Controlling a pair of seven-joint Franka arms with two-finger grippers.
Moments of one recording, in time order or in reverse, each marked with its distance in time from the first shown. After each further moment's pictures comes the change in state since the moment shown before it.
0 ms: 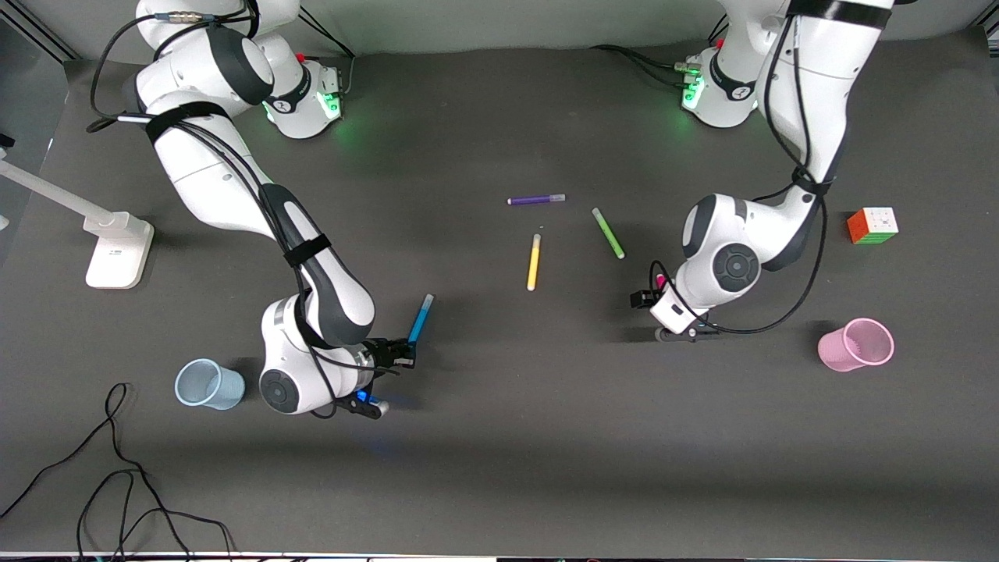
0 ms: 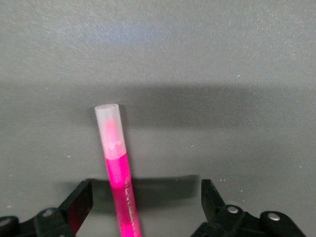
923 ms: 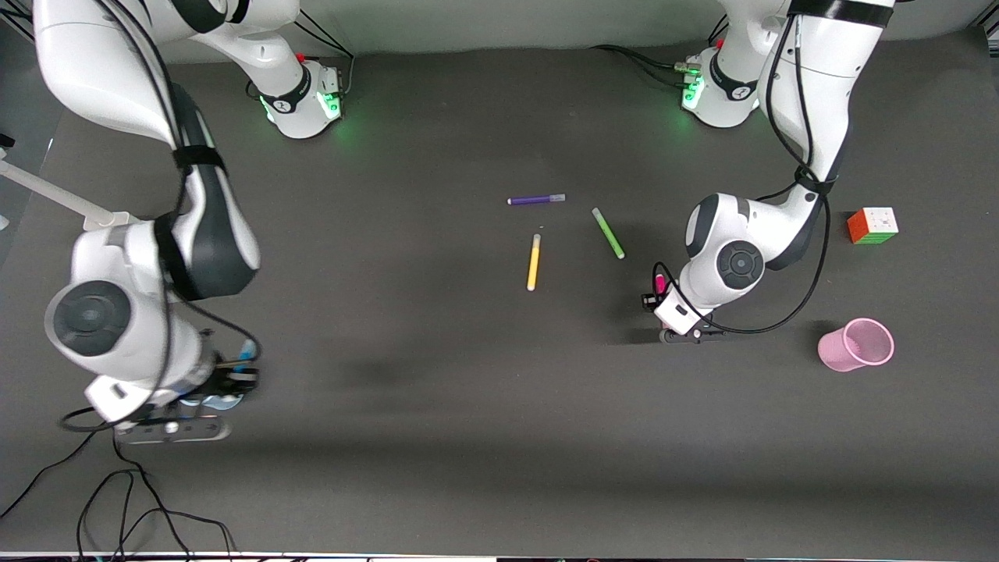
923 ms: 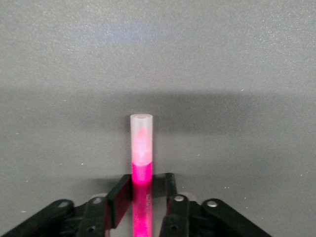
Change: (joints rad) left arm 0.002 -0.018 0.013 0.000 0.004 0.006 0.002; right arm -0.026 -0.382 -0.205 -0.038 -0.481 -0.003 -0.356
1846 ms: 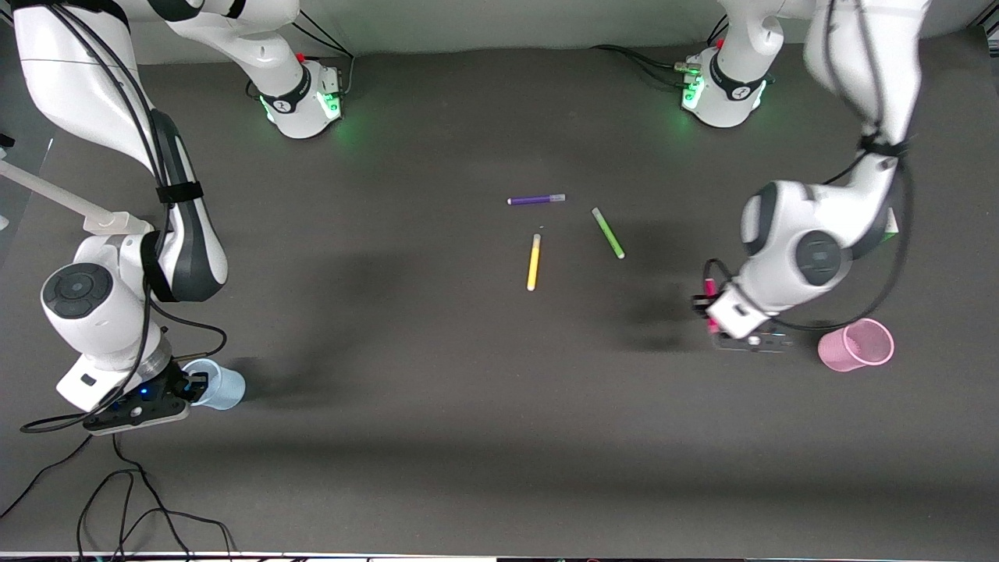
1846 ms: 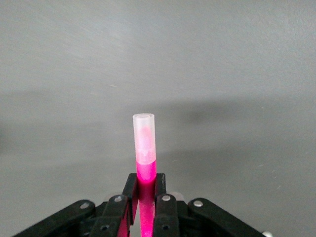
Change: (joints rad) left arm 0.011 -0.194 0.180 0.069 0.021 -0.237 0.310; right arm -0.001 -0.082 -0.183 -0.449 -0.001 0.610 -0.230
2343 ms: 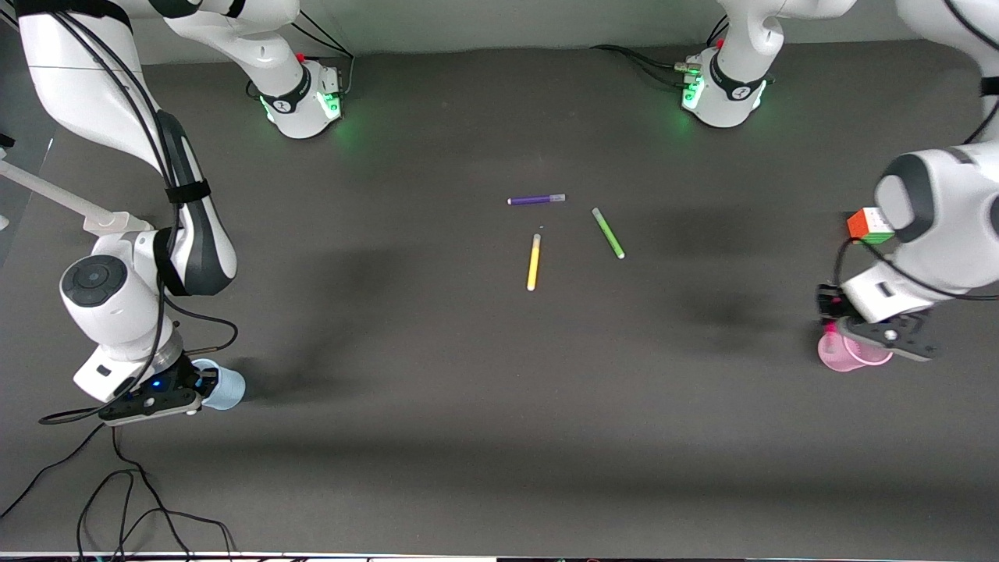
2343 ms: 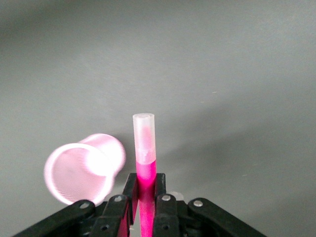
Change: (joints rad) left arm 0.051 -0.078 0.218 0.058 -0.015 -0.005 0.610; right arm 0.000 -0.015 -0.009 -0.105 0.011 0.119 0.000
